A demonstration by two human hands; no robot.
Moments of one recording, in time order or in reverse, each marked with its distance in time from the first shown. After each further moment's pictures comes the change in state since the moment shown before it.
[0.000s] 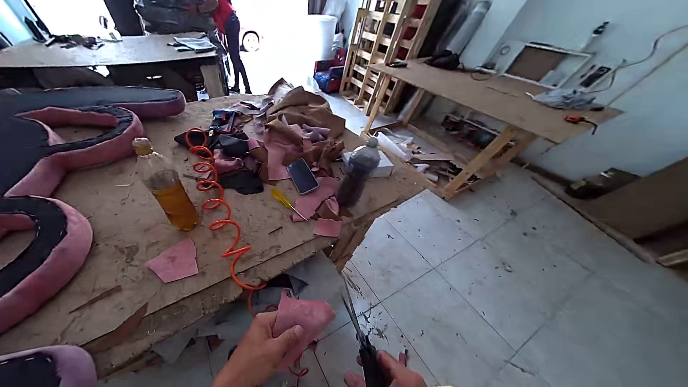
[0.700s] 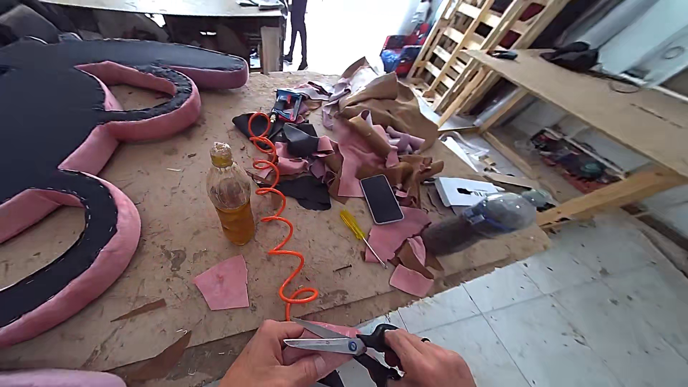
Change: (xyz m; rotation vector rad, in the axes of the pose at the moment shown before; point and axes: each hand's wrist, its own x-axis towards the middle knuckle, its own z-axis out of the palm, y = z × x) left_hand 0.028 0.074 -0.139 0.009 0.040 0.202; right_hand 0.180 -0.146 0.041 -0.651 -0.050 -0.787
